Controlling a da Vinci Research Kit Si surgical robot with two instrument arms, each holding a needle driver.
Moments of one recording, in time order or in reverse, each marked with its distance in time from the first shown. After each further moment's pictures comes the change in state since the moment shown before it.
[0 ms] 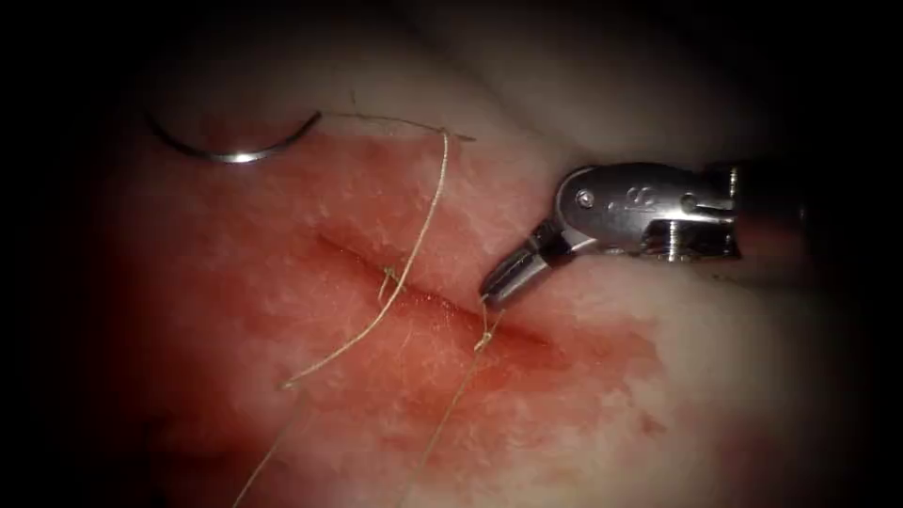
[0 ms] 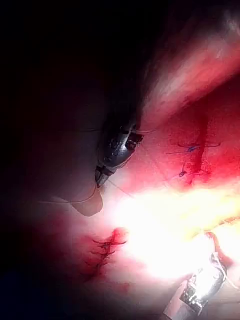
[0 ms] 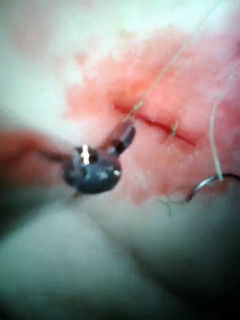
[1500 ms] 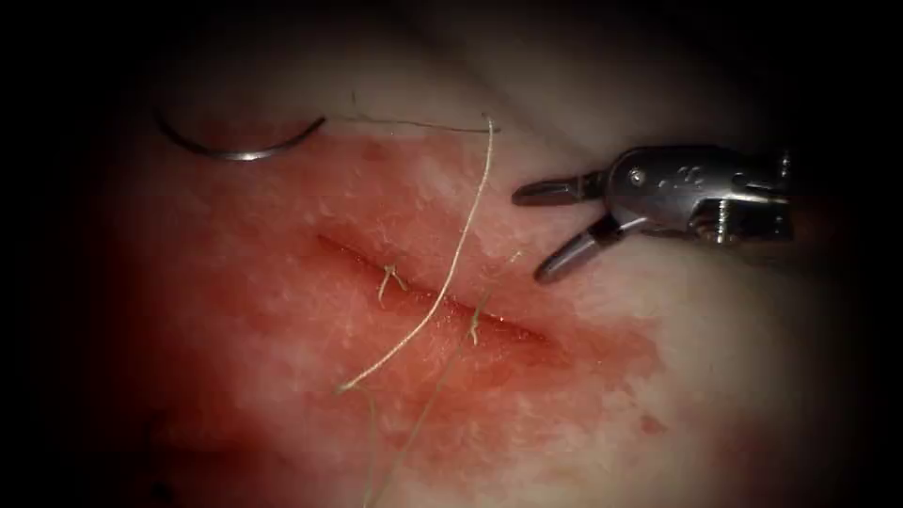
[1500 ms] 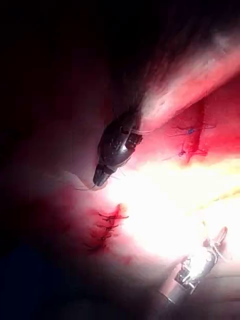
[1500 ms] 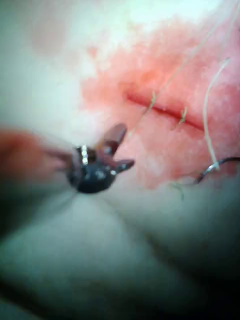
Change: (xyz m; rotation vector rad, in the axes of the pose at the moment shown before) right arm 0.001 -0.003 -0.005 -0.507 0.056 0.170; left arm 0.008 -0.005 0.000 0.022 0.011 0.013
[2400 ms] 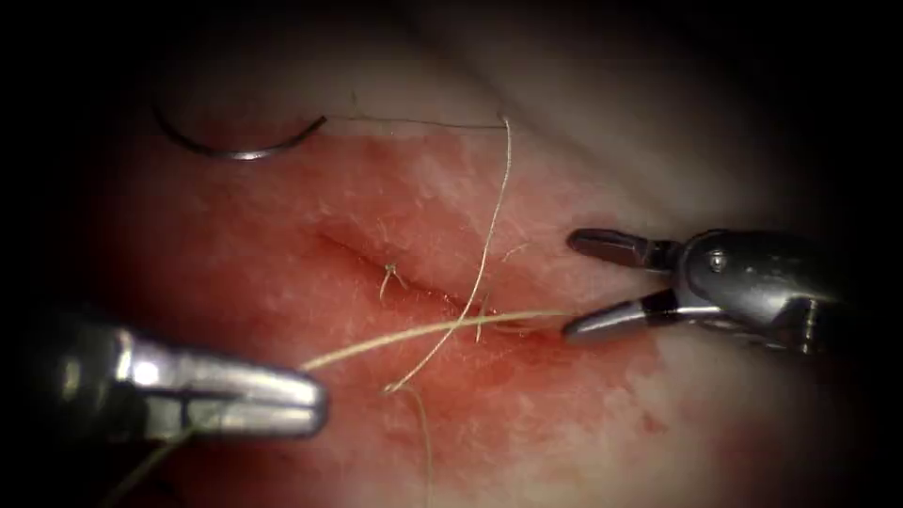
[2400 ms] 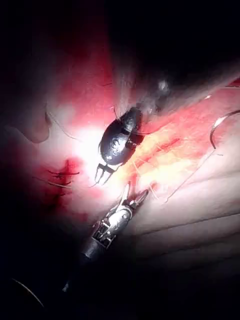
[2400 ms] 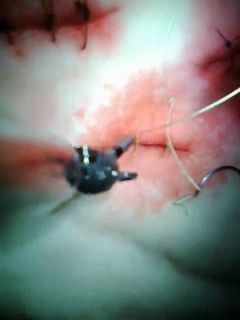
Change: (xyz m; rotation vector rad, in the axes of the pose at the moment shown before) right arm 0.003 -0.008 -0.004 -0.270 0.051 0.118; left arm 0.002 -0.016 0.001 0.153 -0.023 0.123
